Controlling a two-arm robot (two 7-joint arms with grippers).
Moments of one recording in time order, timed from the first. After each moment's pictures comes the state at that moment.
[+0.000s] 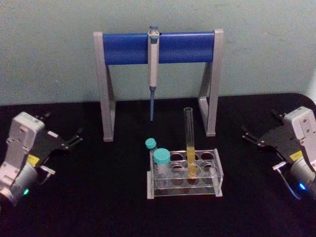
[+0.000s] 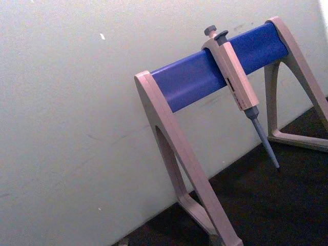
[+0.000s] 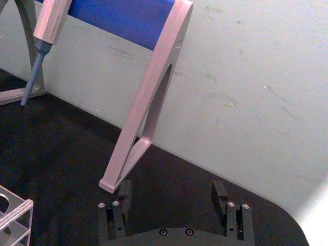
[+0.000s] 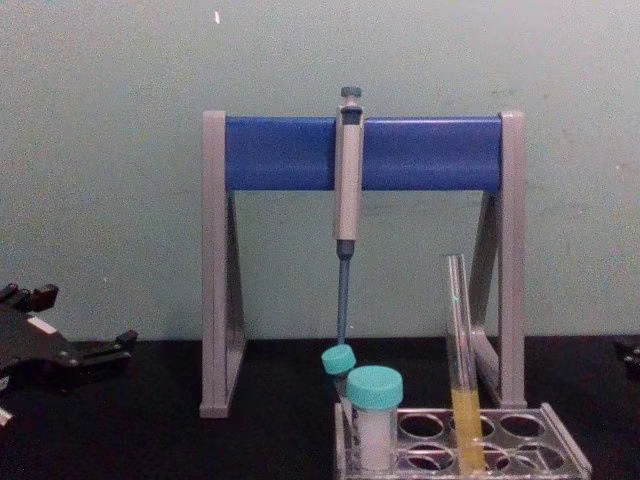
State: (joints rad) left arm -0.20 0.60 0.45 -1.41 -0.25 -0.12 0.03; right arm 0.20 0.60 -0.45 -1.41 0.25 -0.12 -0.03
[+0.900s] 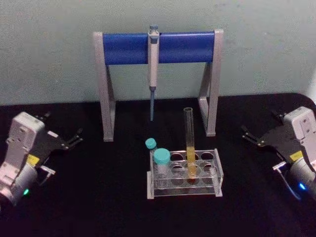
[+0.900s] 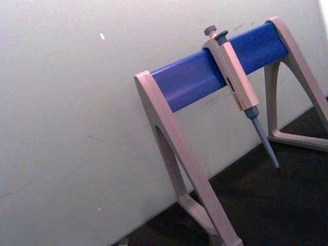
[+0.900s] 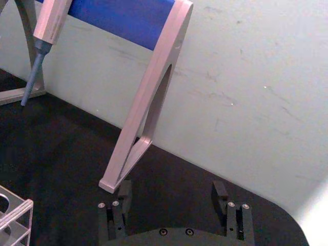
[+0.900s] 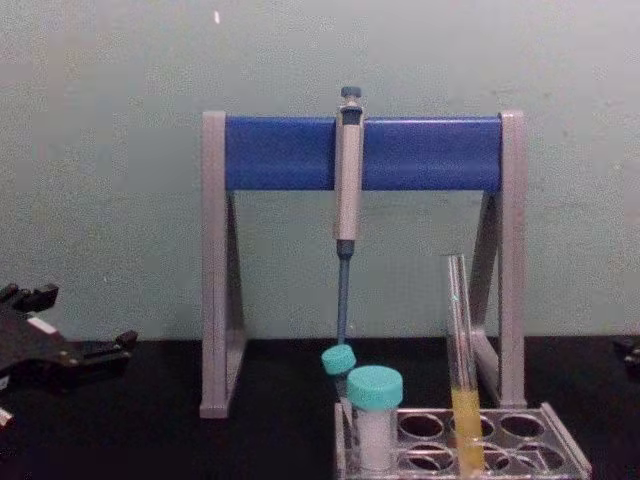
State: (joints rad) left arm -0.20 0.60 0.45 -1.41 -0.25 -0.12 0.03; right arm 0.20 0.60 -0.45 -1.41 0.25 -0.12 -0.03
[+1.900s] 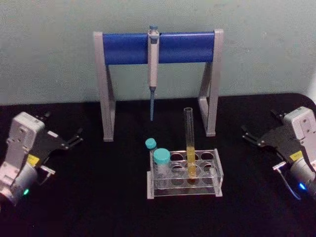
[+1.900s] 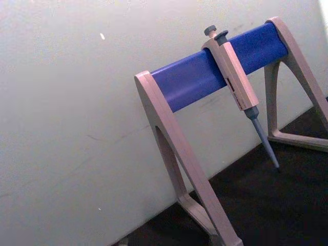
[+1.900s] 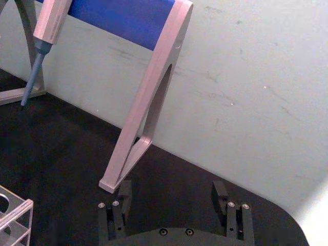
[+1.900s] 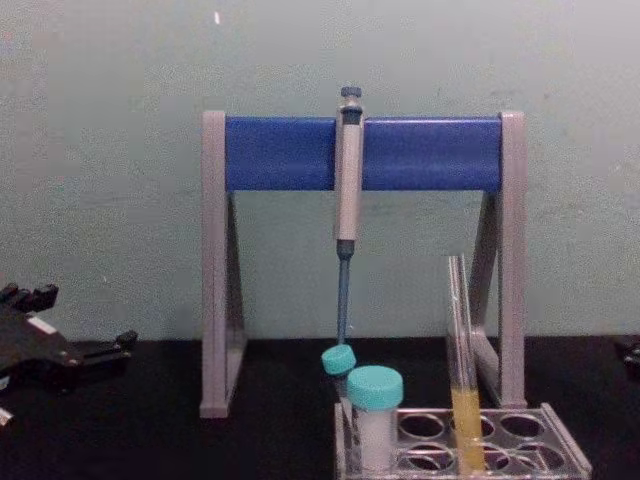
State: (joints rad) left arm -0.20 0.60 0.45 -1.41 -0.25 -0.12 0.03; right arm 0.20 0.60 -0.45 -1.41 0.25 -0.12 -0.03
